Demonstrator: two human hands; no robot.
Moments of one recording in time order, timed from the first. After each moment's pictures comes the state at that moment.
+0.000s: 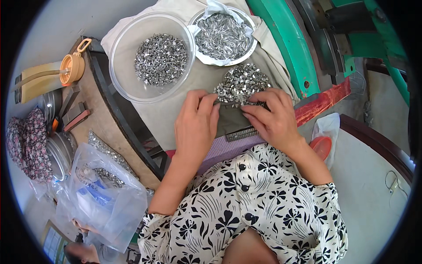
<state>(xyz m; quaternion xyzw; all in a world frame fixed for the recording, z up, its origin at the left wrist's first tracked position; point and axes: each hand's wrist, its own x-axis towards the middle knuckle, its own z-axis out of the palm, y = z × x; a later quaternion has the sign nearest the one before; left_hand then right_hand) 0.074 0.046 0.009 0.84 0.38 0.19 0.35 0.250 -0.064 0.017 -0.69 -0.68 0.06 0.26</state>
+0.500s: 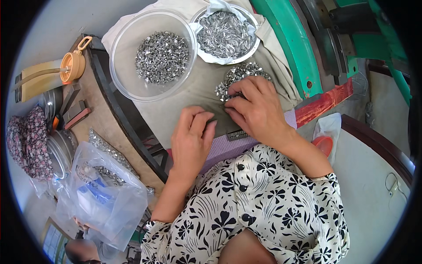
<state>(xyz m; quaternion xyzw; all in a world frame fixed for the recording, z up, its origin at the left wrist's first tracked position) 0.048 0.027 0.015 0.82 0.41 0.18 0.37 0.235 -0.030 0.017 -0.66 -0.68 0.13 0.28</state>
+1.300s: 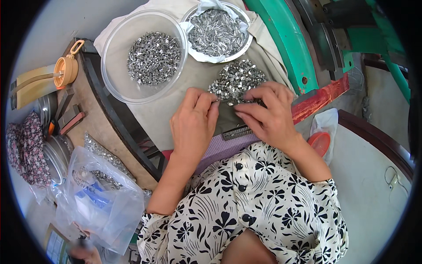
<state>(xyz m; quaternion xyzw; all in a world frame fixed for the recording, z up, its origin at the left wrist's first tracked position) 0.079 0.043 0.009 0.82 0.40 0.16 0.37 0.247 -0.063 0.020 -0.70 -0.66 0.07 0.27</state>
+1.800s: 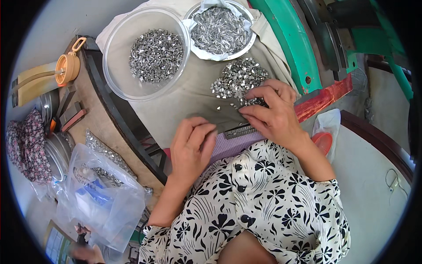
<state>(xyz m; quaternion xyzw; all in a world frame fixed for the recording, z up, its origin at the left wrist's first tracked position) 0.035 0.015 0.015 0.81 0.36 0.21 0.41 0.256 -0.066 0.019 -0.68 -0.68 0.11 0.26</state>
